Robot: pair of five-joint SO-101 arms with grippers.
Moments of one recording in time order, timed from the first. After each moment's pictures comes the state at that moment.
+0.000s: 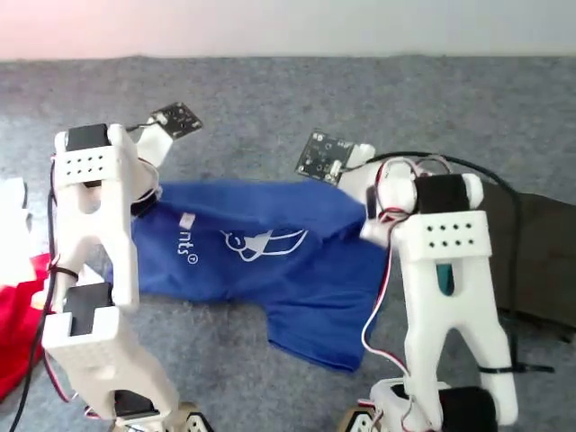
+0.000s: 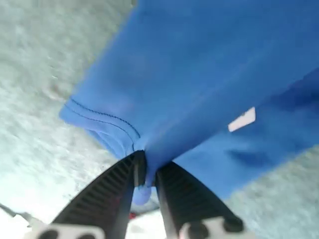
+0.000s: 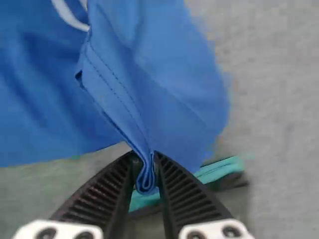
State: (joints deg) left arm -13.0 17.1 -9.3 90.3 -49.5; right arm -9.0 -21.0 12.3 85.6 57.9
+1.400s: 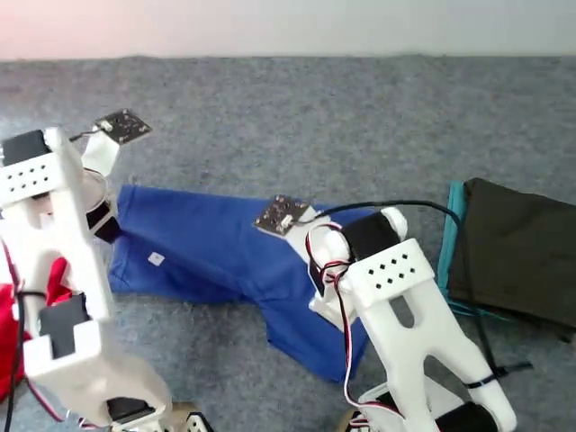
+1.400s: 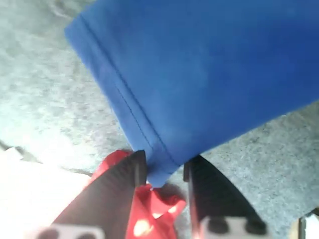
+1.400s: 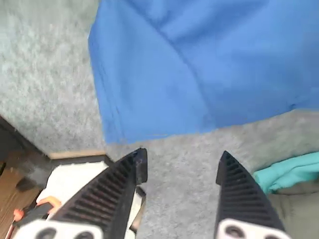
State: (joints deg) left arm -23.5 9.7 -10.5 99.3 -53.4; right arm -28.5 -26.6 24.5 100.2 27.1
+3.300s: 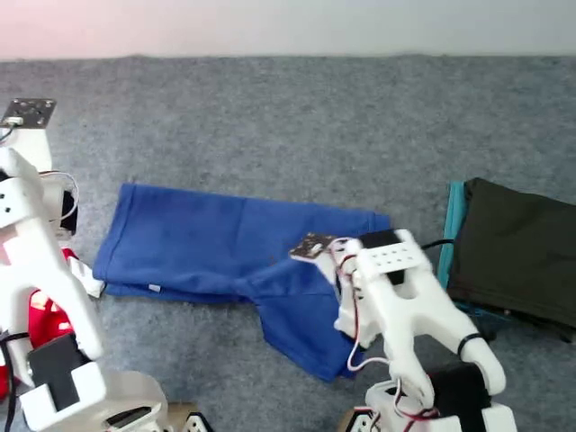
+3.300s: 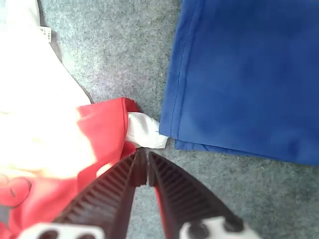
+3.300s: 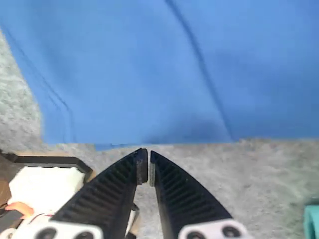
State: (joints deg) left arm -31.4 -1.4 -5.1 98.9 -20.3; right arm -12.9 -12.5 48.2 77.7 38.5
